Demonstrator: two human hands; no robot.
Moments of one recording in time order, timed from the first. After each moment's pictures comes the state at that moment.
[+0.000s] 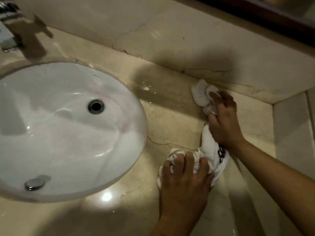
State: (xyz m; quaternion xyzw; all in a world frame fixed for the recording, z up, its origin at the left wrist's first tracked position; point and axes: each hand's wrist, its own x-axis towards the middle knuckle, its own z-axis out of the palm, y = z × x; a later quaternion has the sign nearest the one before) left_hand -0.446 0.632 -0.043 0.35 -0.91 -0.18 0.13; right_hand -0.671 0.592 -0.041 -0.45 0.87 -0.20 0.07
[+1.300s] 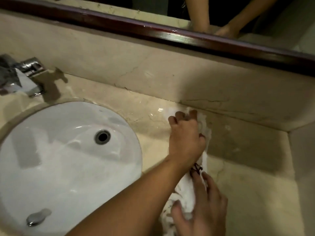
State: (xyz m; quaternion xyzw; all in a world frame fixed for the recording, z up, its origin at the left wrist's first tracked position) left_hand -0.587 0.481 -0.014 0.41 -0.86 -0.28 0.09; right_hand -0.528 0.642 -0.026 -0.35 0.89 -0.27 0.08
